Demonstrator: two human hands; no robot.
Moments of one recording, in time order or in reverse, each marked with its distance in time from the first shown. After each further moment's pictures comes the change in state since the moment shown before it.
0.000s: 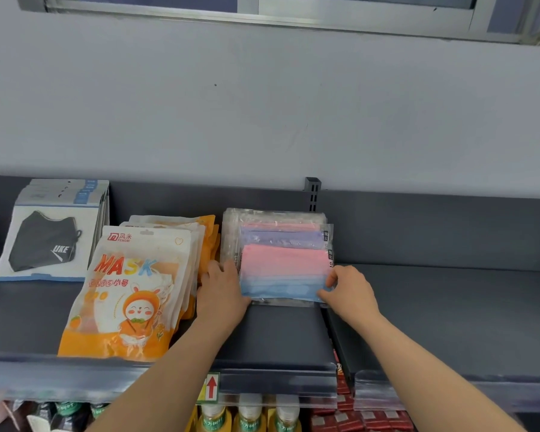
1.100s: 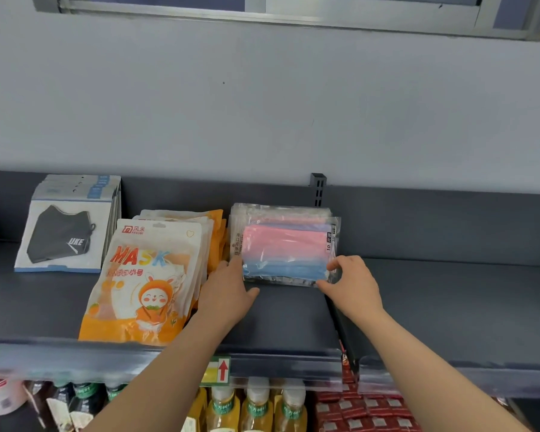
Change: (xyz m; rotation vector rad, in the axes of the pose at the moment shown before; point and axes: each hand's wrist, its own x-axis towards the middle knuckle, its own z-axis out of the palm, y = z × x) left_hand -0.017 -0.008 -0.020 -0.177 -0.062 0.065; right_hand -0.026 -0.023 -0.011 0.083 0.045 -0.003
